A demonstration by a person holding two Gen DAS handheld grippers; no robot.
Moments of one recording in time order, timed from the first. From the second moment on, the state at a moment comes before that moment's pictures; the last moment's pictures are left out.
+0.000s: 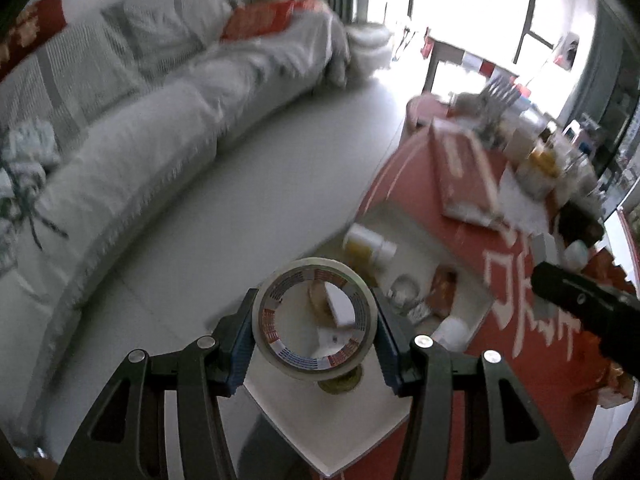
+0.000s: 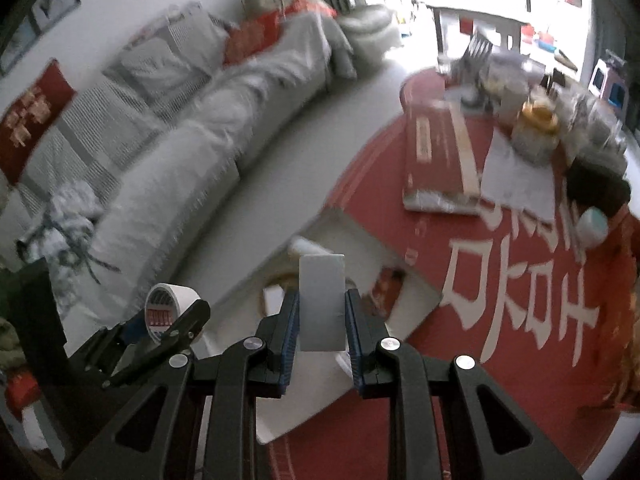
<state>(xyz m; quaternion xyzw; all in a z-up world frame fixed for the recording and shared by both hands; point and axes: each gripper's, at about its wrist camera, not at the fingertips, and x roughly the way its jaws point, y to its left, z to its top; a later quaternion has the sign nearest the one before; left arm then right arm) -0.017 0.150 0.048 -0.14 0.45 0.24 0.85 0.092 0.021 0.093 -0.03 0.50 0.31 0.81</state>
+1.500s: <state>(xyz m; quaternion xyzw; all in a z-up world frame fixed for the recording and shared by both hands) 0.018 0.166 -0.035 -0.15 0.53 0.25 0.80 0.125 0.067 -0.007 -0.09 0.58 0.29 0.75</state>
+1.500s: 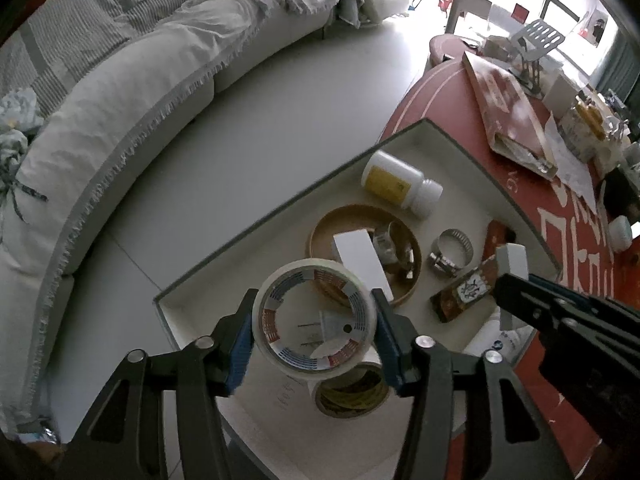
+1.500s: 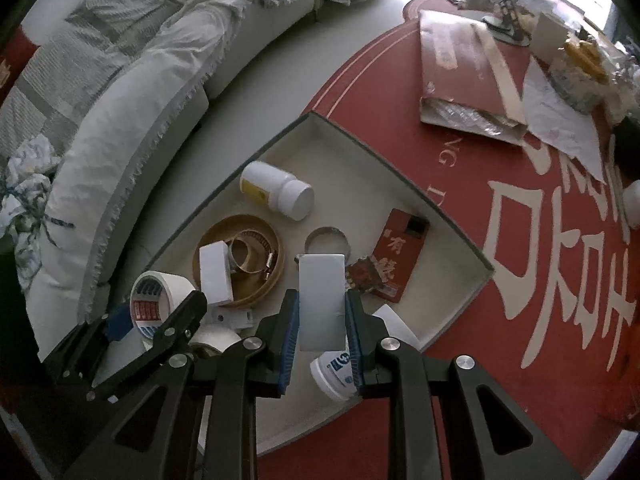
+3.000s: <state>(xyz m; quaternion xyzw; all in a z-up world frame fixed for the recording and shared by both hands) -0.042 0.153 0.005 -0.17 0.54 0.27 0.78 0.087 0.030 0.034 -0.05 0.60 0.28 0.75</state>
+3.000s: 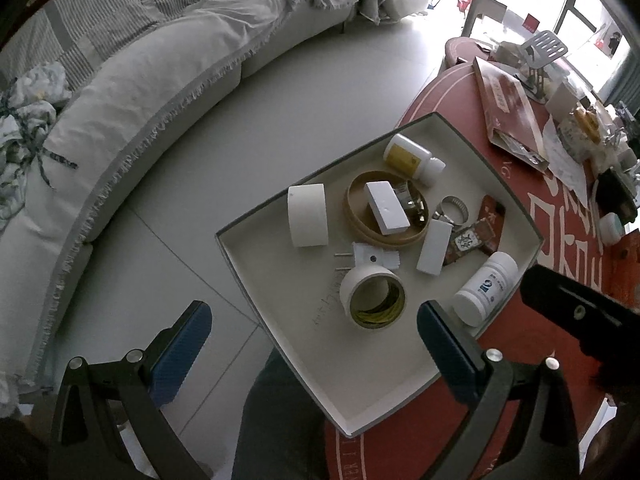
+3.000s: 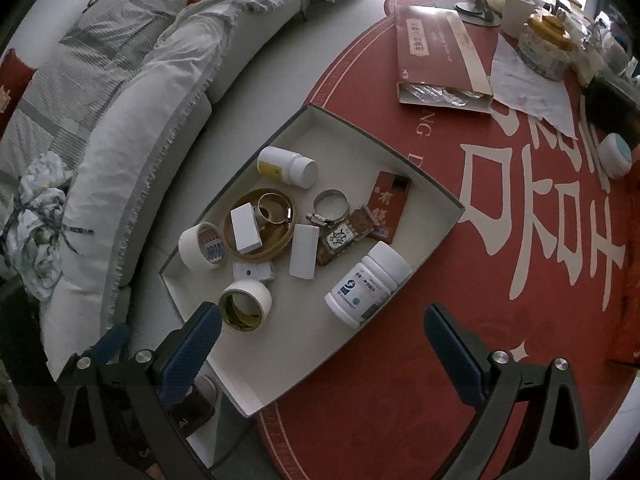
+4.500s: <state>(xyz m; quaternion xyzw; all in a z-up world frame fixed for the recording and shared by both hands) -0.051 0.161 0.002 -0.17 0.54 0.28 0.78 0.075 0.049 0.040 -0.14 0.57 0.26 0.77</state>
